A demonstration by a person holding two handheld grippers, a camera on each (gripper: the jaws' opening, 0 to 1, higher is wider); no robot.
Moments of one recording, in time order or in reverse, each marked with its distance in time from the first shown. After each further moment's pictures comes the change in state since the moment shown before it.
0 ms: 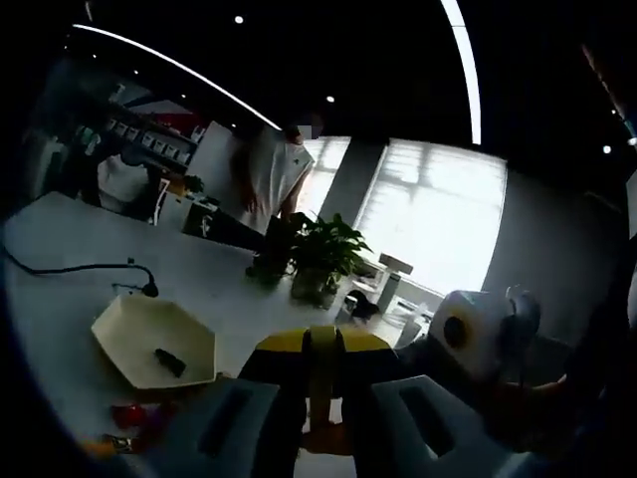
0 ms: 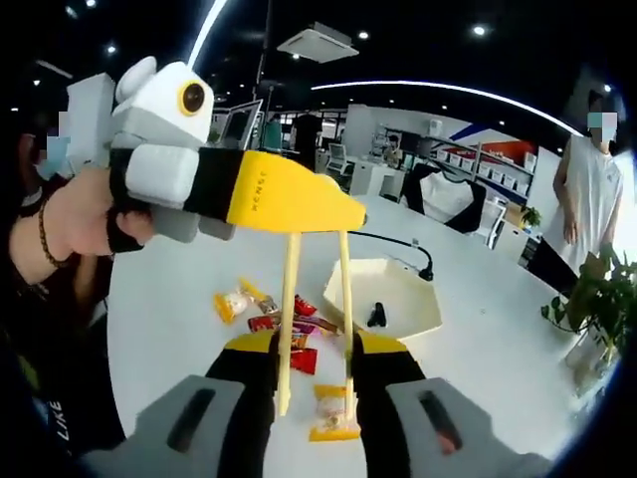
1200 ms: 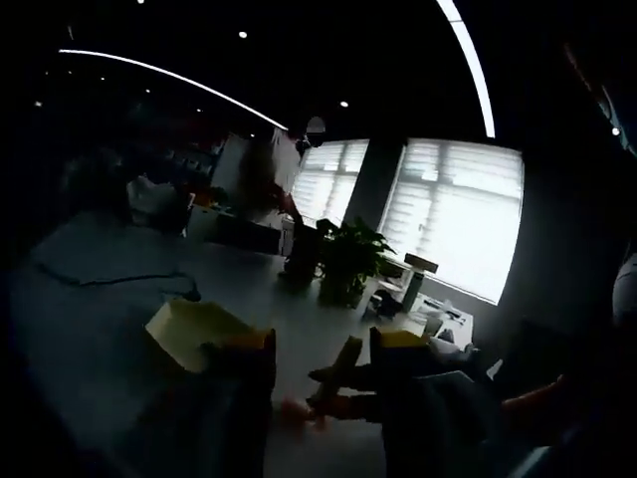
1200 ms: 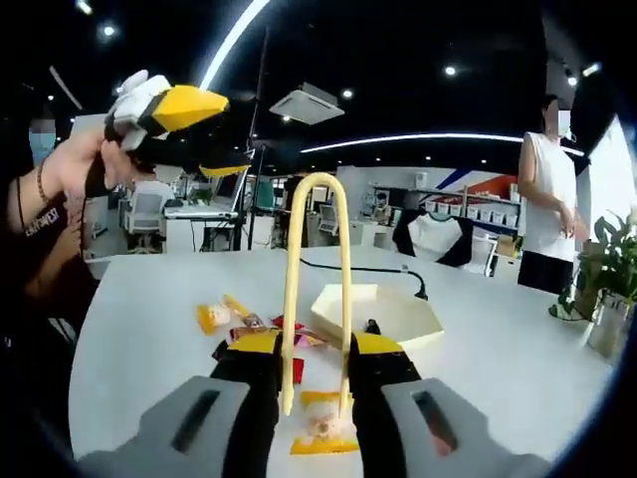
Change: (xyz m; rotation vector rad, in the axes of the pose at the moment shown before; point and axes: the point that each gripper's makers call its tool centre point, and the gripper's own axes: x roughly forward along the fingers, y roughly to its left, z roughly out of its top) left arm -0.080 0.023 -0.001 0.021 -0.009 0.167; right arm 0.015 -0.016 -0.041 0.035 -0.293 -0.007
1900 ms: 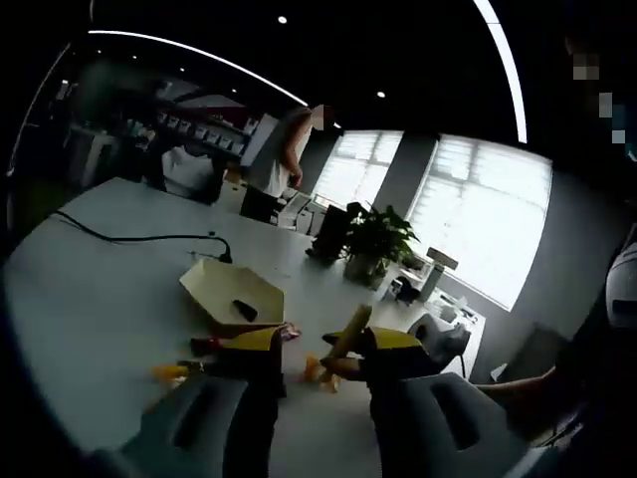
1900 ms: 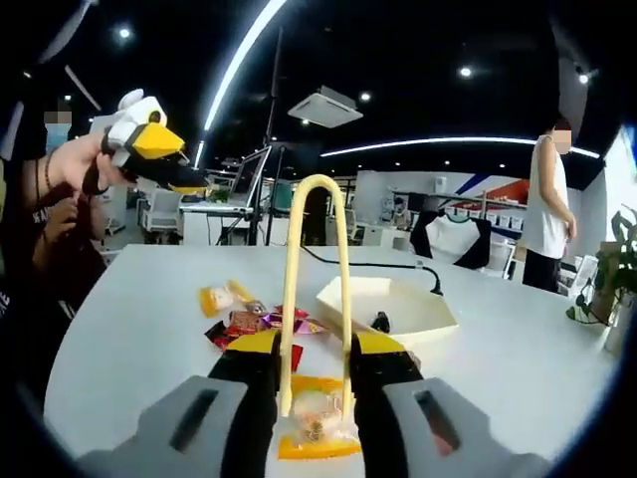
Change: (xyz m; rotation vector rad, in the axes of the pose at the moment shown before) left arm -0.028 0.016 -0.030 -0.072 0.054 0.079; right arm 0.008 0.000 -0.021 -0.035 -0.025 0.089
